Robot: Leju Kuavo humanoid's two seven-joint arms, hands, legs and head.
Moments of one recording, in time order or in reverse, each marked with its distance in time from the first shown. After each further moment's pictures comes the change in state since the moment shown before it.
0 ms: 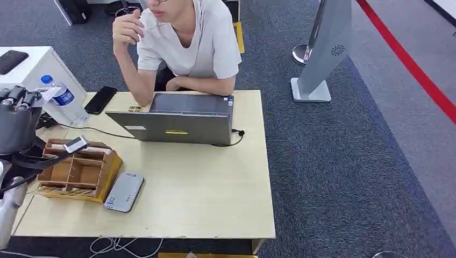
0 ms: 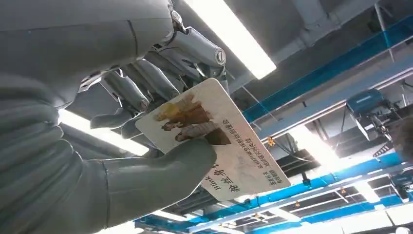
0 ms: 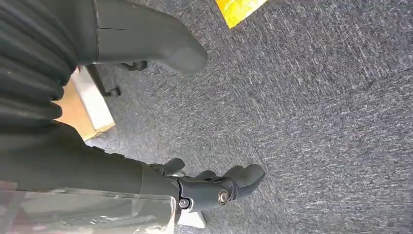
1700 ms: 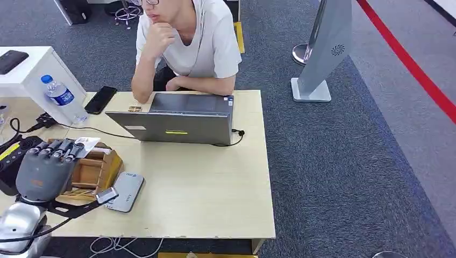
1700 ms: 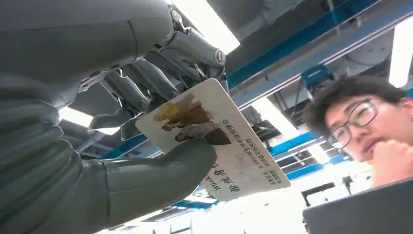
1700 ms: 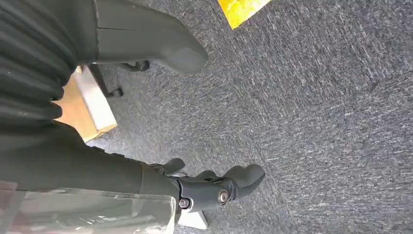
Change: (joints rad) left arm 0.282 0.035 -0.149 -0.137 -0.085 0.008 0.176; right arm 0.002 0.000 0.000 0.000 0.001 0.005 0.009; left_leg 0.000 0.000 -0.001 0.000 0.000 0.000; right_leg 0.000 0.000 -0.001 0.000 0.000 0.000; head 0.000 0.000
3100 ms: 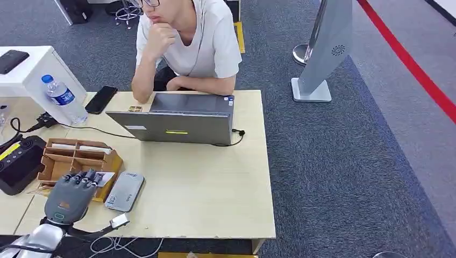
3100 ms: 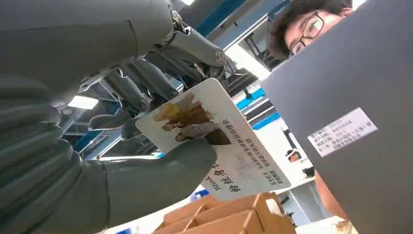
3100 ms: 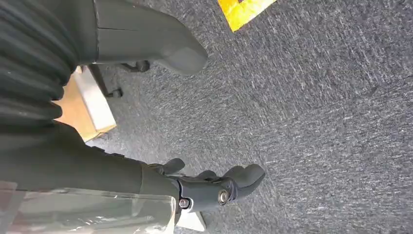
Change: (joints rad) left arm 0.014 0.166 -0.374 0.154 -0.001 -0.021 0.320; right arm 0.001 0.000 0.000 0.000 0.003 0.014 -0.003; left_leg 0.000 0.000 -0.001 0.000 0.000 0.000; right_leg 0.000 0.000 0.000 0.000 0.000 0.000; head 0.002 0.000
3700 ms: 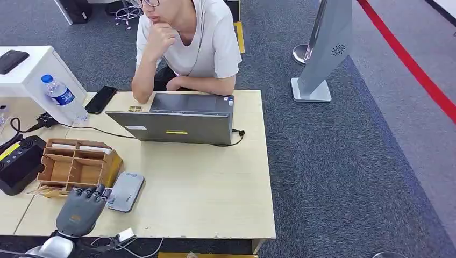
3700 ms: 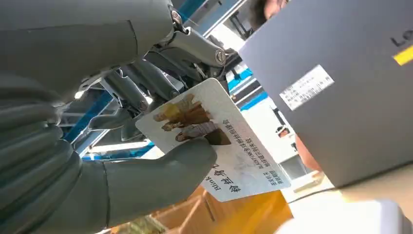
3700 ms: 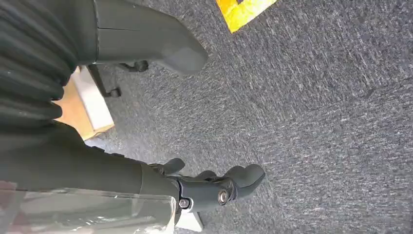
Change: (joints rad) left arm 0.002 0.008 -0.145 0.063 0.000 -0.014 0.094; right arm 0.000 0.000 0.000 0.000 0.001 0.007 -0.009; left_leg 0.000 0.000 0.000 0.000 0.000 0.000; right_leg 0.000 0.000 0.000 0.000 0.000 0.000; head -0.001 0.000
